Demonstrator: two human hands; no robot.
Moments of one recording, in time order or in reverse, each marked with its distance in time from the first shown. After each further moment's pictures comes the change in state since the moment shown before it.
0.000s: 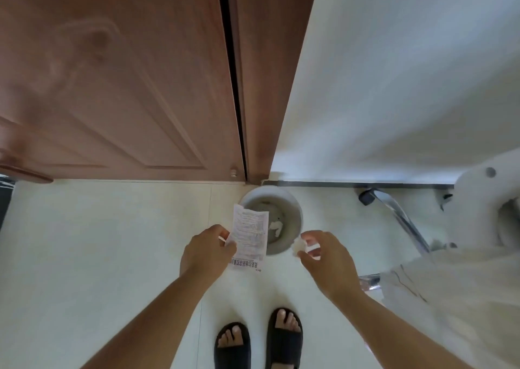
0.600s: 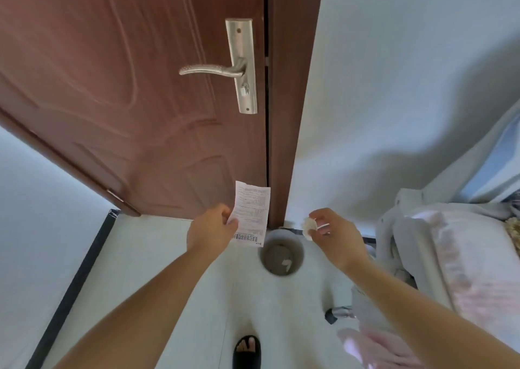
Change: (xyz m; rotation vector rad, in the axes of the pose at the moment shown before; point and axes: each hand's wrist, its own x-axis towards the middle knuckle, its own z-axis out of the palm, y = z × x) left_hand -0.257 0.093 -0.227 -0.097 0.425 0.121; right_hand -0.192 -0.179 -0.219 0.069 0.077 -0.320
